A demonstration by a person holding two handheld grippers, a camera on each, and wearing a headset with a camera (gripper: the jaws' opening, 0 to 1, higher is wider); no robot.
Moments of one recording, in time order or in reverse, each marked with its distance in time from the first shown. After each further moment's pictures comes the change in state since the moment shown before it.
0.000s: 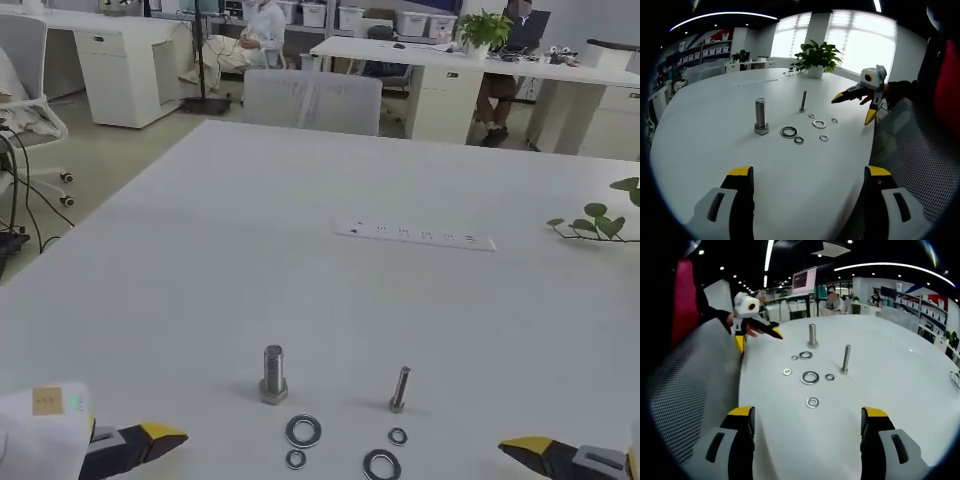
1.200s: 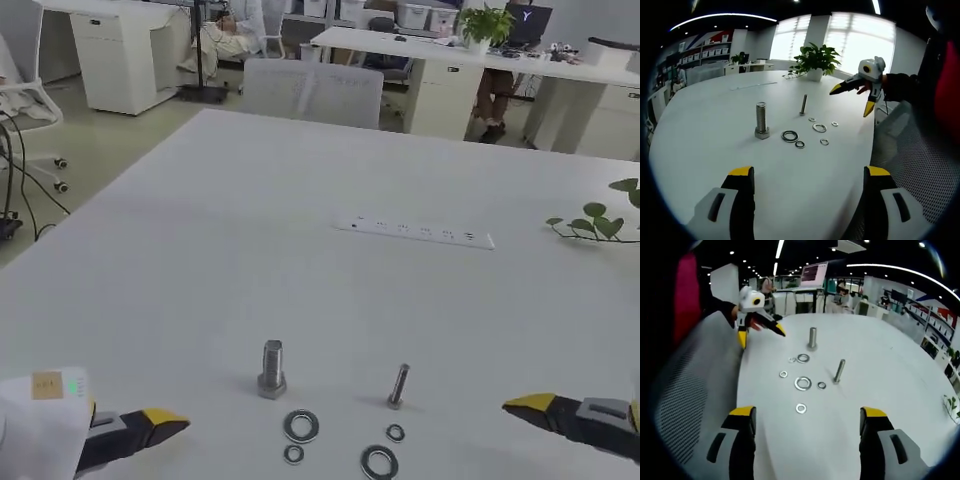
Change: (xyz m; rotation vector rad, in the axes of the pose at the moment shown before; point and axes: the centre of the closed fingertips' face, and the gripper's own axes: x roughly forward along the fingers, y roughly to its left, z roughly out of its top) left arm 0.003 0.002 0.007 0.002 -0.024 -0.021; right arm -0.017 -0.016 0.028 -0.136 0.113 0.005
